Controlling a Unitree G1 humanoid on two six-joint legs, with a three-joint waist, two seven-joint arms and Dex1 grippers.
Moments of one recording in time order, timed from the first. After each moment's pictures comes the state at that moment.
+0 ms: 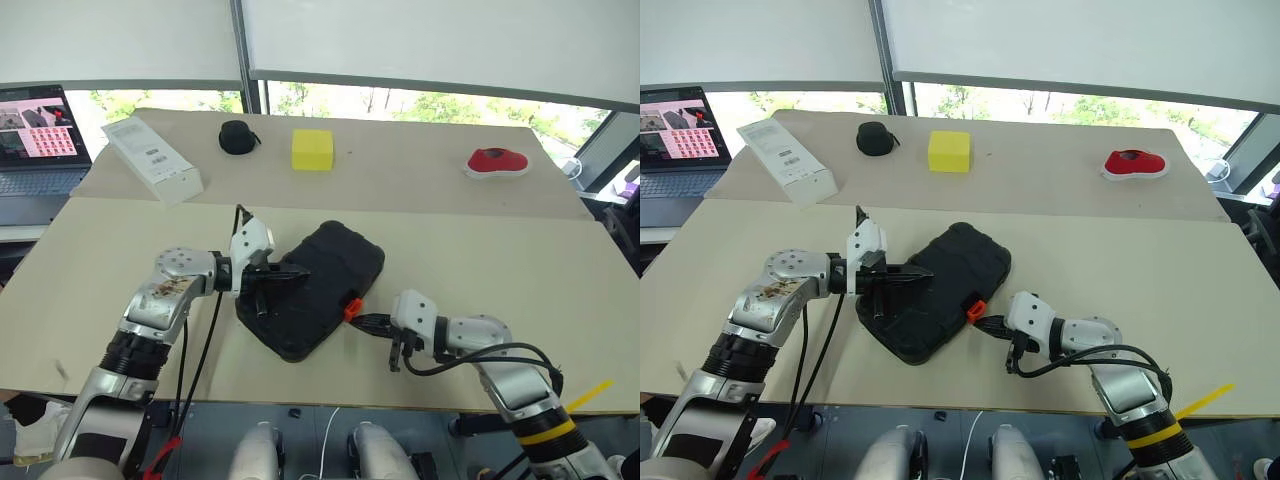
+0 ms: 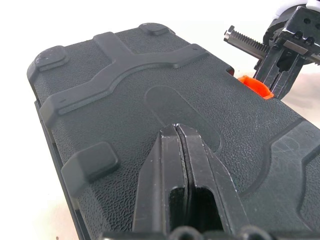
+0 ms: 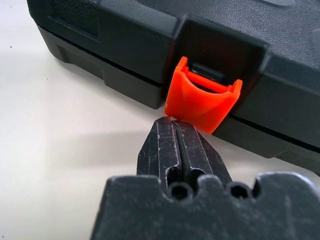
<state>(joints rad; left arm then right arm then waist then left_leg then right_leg) -0.55 0.58 -0.17 0.08 -0.31 0.37 -1.13 -0.19 -0.56 0.24 -0.15 0.12 0.10 0.93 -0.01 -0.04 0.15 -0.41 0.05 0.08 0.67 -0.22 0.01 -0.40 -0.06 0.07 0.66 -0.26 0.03</state>
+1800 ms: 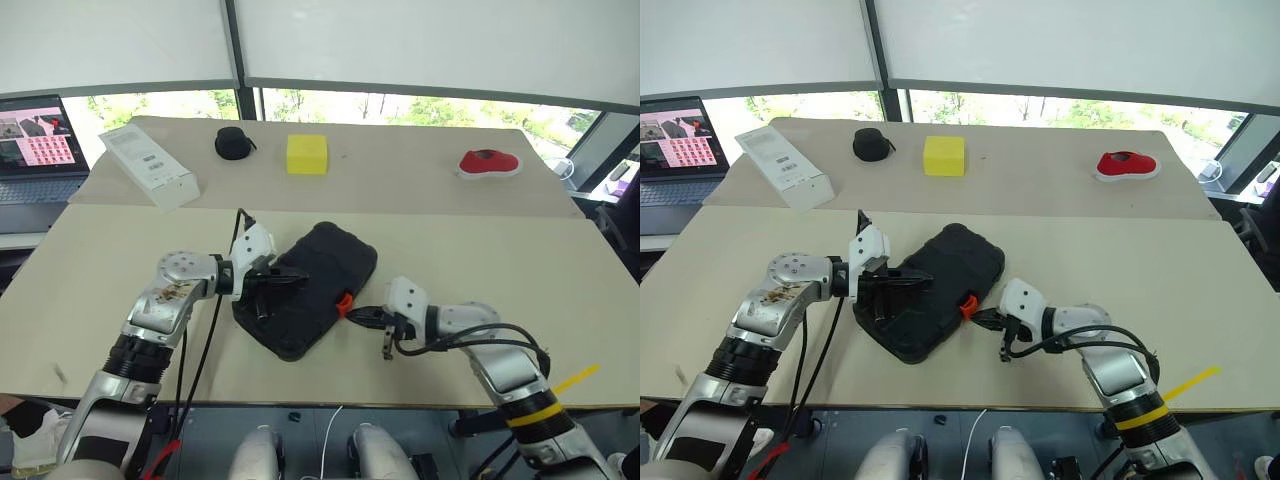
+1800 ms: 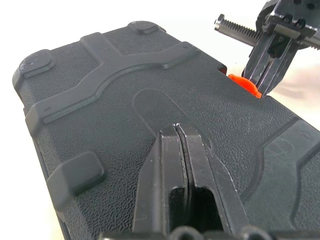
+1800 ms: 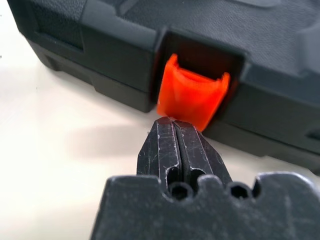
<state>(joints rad) -0.53 0.56 -0.18 0.10 -0.25 0.35 -1.13 -0.29 -0.50 0.27 -0.09 0.10 0.21 0.96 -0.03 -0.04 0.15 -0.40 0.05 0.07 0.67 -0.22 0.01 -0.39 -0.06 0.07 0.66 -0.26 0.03</state>
